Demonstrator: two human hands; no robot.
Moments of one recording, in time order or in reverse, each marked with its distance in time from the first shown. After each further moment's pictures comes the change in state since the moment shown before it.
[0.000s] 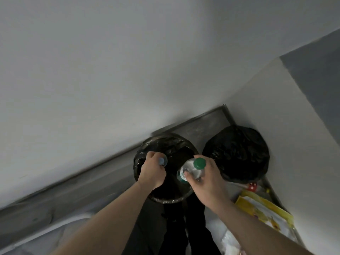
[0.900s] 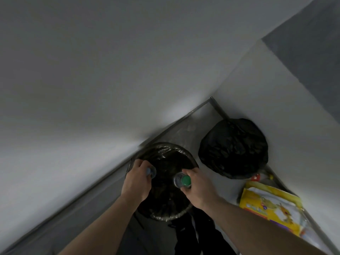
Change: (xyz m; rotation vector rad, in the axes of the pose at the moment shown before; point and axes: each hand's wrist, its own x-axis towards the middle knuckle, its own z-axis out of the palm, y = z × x) left_hand 0.046 -0.023 -0.014 0.316 0.031 0.218; right_hand 0.042 0.032 0.047 -0.219 -0.283 0.230
